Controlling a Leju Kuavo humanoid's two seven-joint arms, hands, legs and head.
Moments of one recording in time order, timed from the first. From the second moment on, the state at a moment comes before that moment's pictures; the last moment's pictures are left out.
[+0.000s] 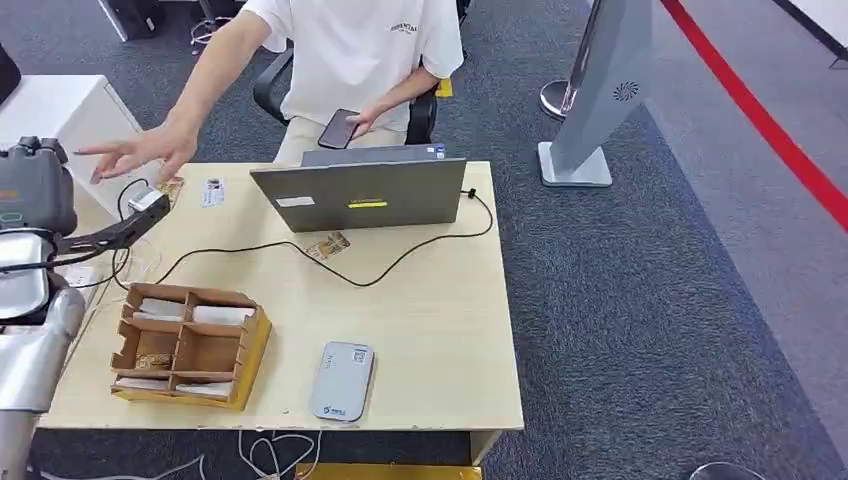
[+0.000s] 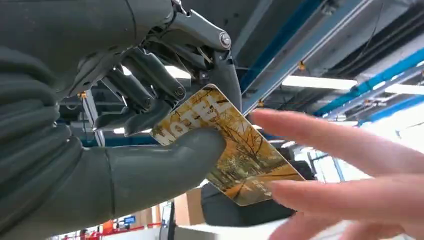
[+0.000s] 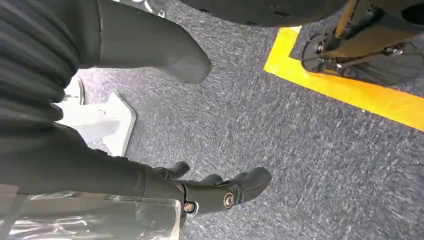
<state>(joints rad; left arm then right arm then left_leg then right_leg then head) -0.72 0.32 -0.19 -1.11 -1.53 0.33 0.28 -0.04 0.20 -0.99 -0.20 1.57 -0.12 -0.13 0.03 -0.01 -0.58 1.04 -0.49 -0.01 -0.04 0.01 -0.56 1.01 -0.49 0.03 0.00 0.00</state>
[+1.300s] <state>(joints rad) -0.25 0.41 0.08 -1.55 -1.46 0.13 0.17 -0.03 0.19 -1.02 -0.20 1.49 -0.14 -0.10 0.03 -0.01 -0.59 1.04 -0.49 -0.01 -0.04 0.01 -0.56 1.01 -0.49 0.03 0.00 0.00</state>
